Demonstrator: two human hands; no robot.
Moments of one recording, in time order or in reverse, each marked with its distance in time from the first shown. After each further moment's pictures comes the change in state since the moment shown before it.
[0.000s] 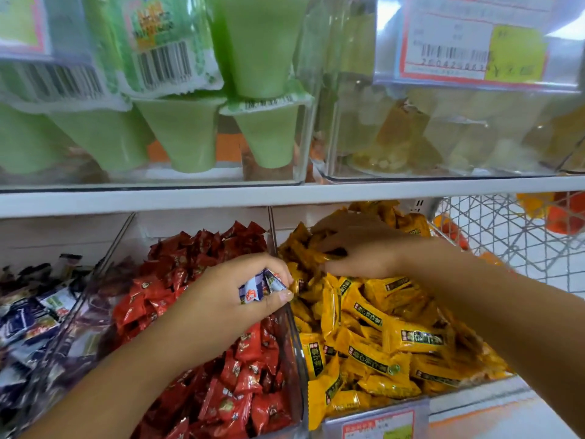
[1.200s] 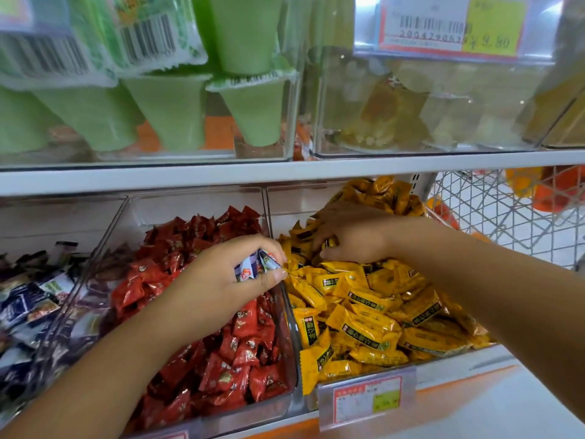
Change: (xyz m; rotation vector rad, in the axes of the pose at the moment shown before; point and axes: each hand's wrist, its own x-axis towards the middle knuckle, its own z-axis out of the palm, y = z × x) left_hand 0.000 -0.001 0.000 0.014 -0.020 -0.031; right_hand -0.004 -0.003 -0.002 -0.043 -0.043 -0.068
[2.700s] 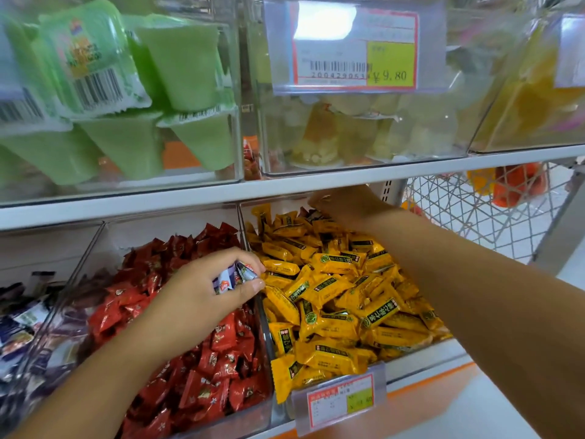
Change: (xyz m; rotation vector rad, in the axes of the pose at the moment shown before) left_hand 0.002 0.009 0.003 0.029 0.020 -0.023; right_hand -0.007 0.030 -0.016 0.383 0.333 0.451
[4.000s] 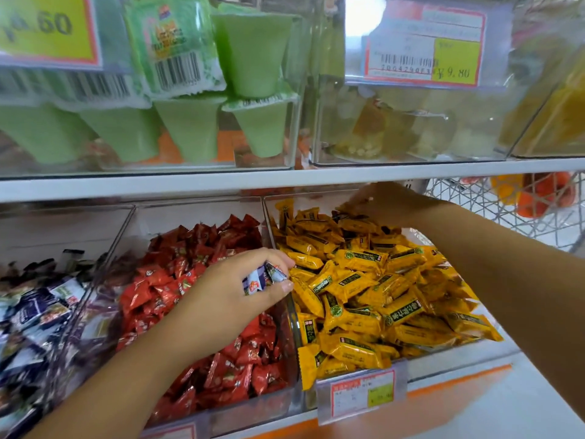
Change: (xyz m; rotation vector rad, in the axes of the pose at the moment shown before) left_hand -0.015 0.000 0.005 -0.094 -0.012 0.041; right_hand 0.022 0.029 0.003 -0.059 -0.184 -0.012
